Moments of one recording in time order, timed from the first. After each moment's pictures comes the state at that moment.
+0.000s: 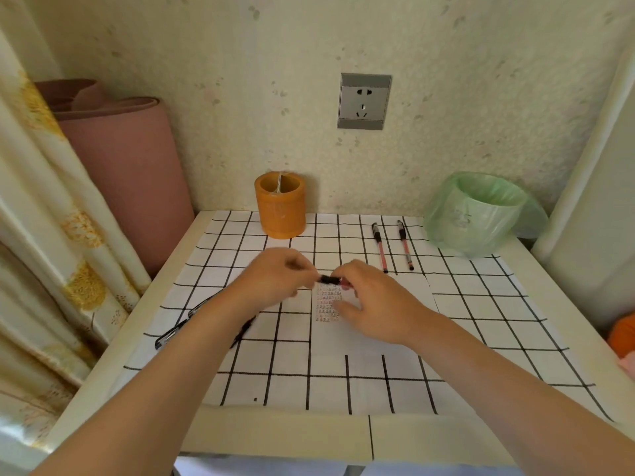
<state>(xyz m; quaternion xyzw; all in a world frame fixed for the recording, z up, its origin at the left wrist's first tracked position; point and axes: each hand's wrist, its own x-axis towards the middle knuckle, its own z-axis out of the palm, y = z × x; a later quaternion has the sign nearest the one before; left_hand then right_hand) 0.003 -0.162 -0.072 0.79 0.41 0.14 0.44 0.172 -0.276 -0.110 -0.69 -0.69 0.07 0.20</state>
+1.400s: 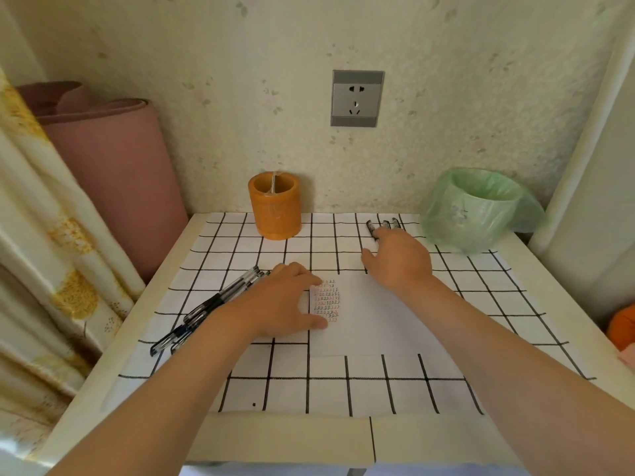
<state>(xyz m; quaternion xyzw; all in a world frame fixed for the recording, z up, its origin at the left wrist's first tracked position) 0.000 -0.157 -0.106 0.94 0.28 -0.01 0.20 0.224 -0.229 -0.116 -0.87 -0.46 -0.03 0.19</state>
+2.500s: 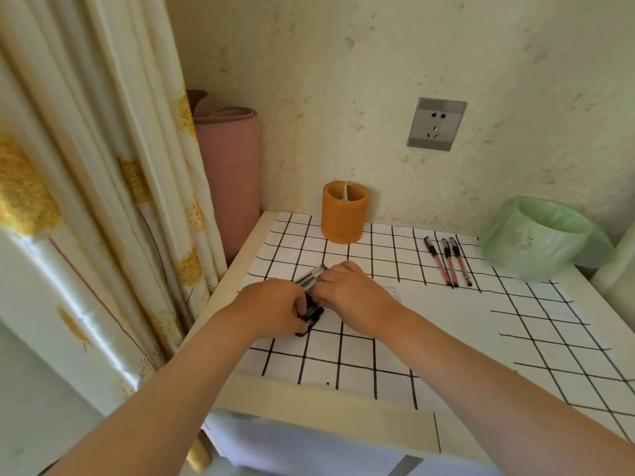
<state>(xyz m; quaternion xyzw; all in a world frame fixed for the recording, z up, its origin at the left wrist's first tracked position) -0.111 -0.146 -0.090 0.90 0.41 -0.02 0.16 0.075 -0.194 -0.125 -0.53 -0.83 -0.10 0.13</state>
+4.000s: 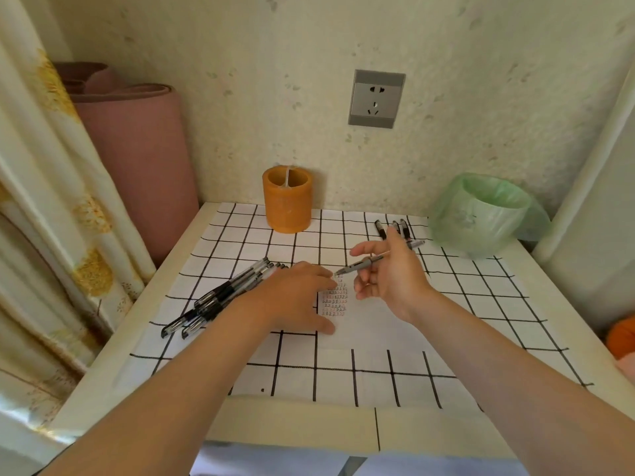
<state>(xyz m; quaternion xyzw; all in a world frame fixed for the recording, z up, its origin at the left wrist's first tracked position) 0.008 -0.158 -0.112 0.96 0.23 -0.04 0.12 0.172 -0.255 -0.094 -0.60 -0.27 0.46 0.60</state>
